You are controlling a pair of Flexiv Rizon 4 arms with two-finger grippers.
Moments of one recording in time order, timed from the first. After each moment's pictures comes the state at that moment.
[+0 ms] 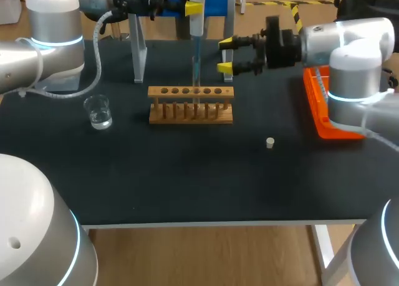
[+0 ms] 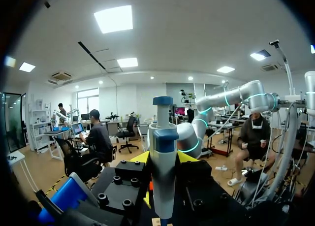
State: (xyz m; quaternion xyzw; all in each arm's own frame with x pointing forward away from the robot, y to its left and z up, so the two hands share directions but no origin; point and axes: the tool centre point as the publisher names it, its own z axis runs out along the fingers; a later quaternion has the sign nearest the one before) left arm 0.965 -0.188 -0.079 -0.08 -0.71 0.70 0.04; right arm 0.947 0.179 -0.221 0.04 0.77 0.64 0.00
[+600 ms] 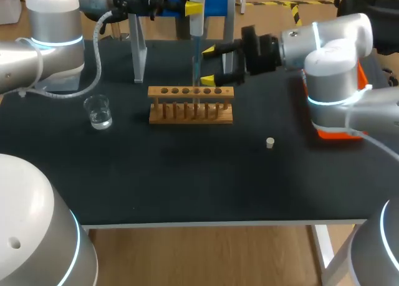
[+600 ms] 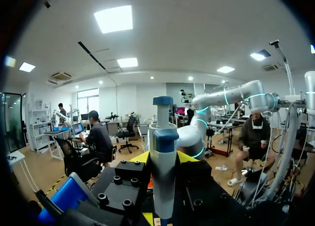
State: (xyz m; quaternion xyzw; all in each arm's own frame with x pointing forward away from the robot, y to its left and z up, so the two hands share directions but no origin) left arm 0.965 -0.188 -0.079 -0.08 -0.71 0.70 0.04; right arm 0.949 0.217 -0.258 0.00 0.81 0.59 0.04
